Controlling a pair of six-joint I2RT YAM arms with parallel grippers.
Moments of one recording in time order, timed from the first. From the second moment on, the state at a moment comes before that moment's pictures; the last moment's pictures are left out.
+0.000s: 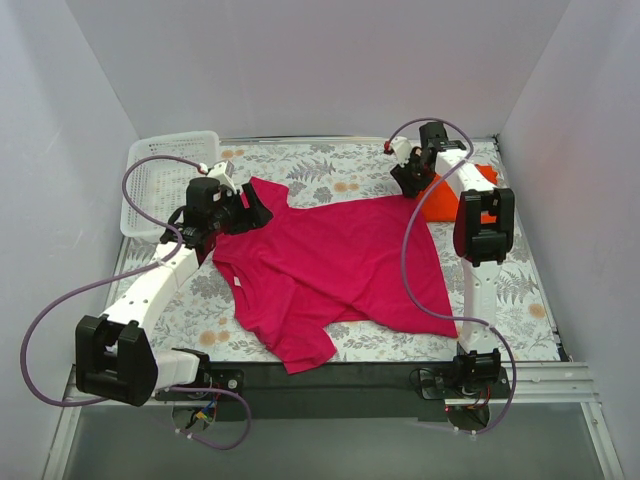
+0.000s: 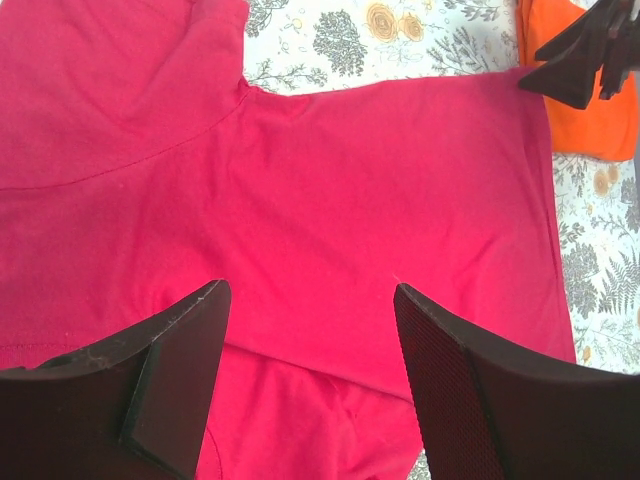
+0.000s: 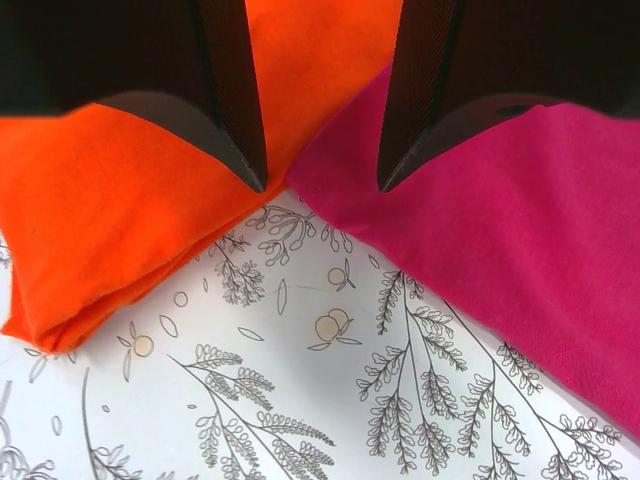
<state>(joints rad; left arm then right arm) -0.23 1.26 0.92 -0.21 0.22 -0.47 0.13 2.33 1.99 -0.74 -0.28 -0.71</state>
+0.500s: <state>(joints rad) -0.23 1.22 0.90 -0.20 0.22 -0.47 0.16 2.36 1.98 -0.74 -0.28 -0.77</state>
